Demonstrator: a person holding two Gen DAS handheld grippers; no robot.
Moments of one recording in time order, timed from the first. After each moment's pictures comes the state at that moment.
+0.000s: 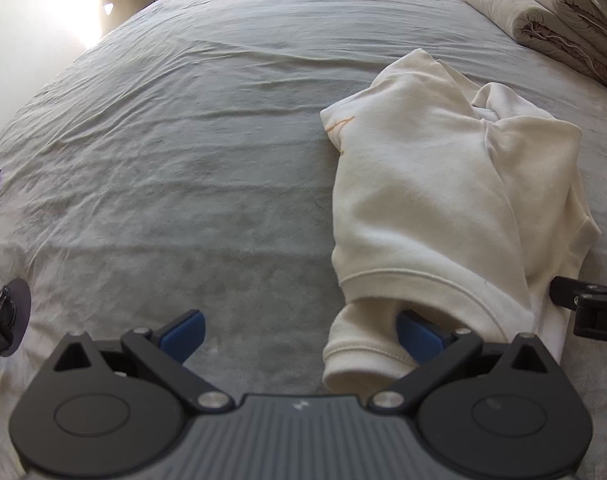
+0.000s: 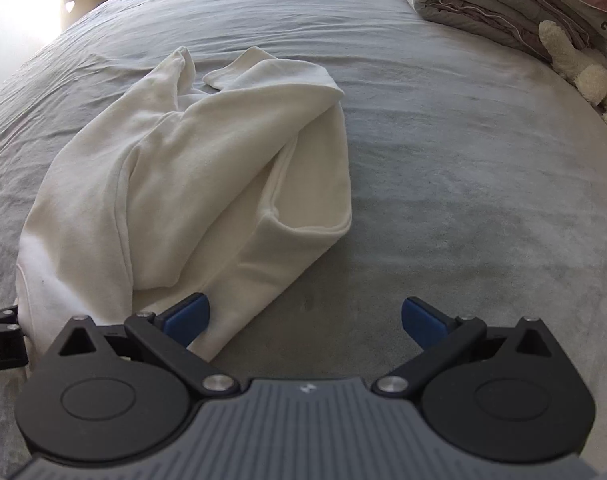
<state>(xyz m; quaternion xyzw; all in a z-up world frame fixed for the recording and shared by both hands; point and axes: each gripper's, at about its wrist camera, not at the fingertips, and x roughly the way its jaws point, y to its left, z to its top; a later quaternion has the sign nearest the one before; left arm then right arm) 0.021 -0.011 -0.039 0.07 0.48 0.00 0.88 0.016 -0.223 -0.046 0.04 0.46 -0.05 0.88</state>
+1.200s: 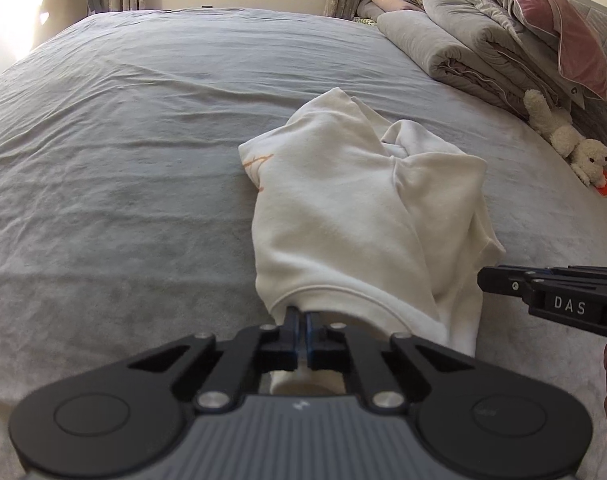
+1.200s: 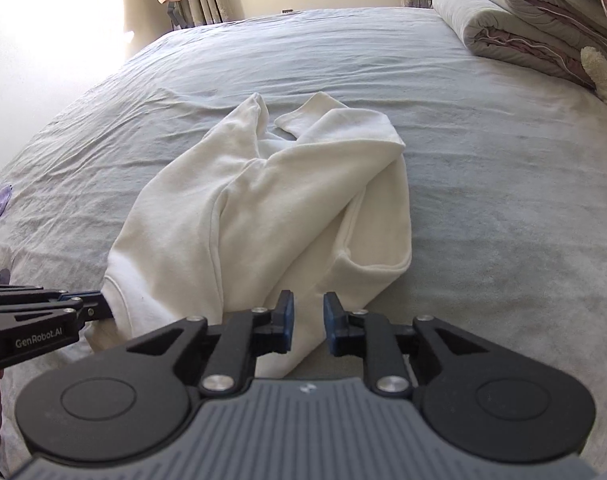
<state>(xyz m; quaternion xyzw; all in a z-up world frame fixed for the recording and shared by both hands) 0.011 0.002 -0.020 -0.02 0.42 -0.15 0.89 -0.002 -0.212 -0.010 0.07 0.40 0.04 0.91</state>
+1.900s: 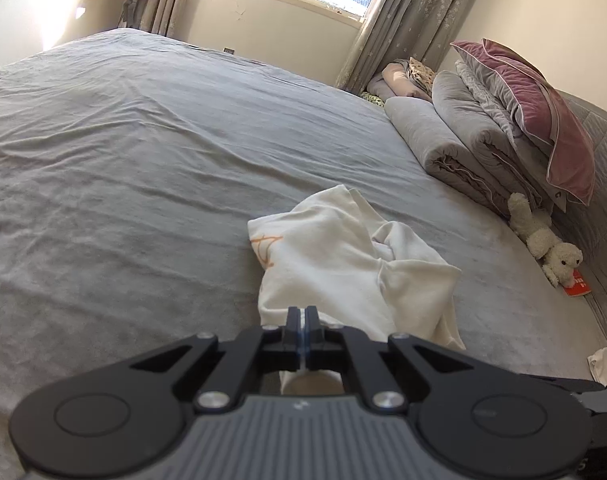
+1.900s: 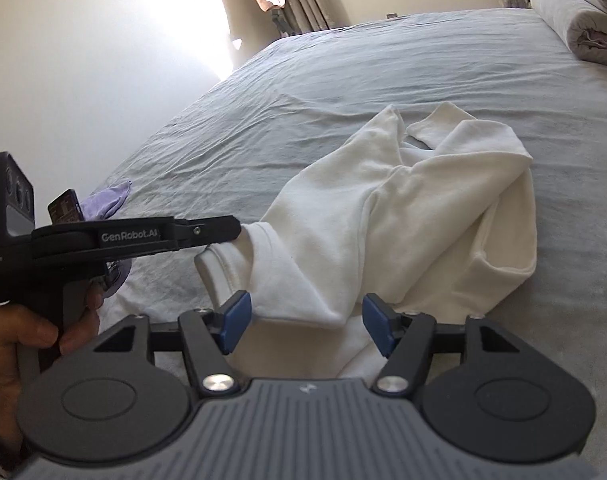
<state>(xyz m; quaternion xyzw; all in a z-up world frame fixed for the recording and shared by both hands) 0.011 0.031 0.006 -0.13 0.35 -0.14 0.92 -0.016 -0.186 0.008 0.11 0.38 0.24 0.89</state>
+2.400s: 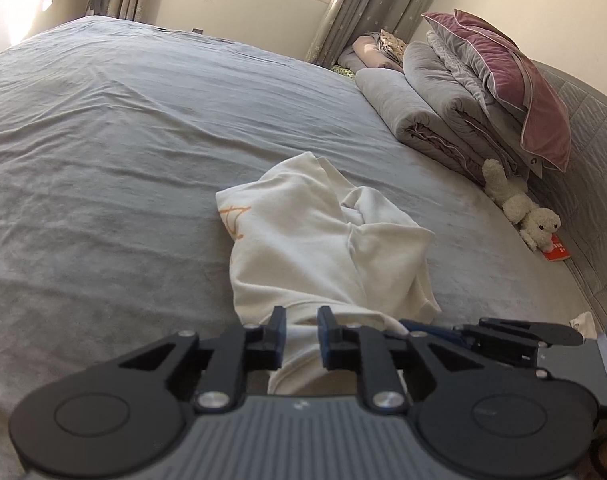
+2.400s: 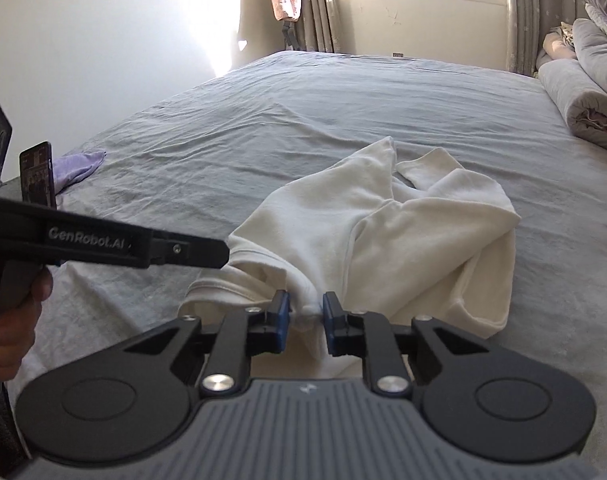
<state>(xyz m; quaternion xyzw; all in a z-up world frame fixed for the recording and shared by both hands) 0.000 0.017 0.002 -0.10 0.38 -0.21 0.89 -0.013 -0.179 -0.002 0.01 0.34 0.18 0.92</state>
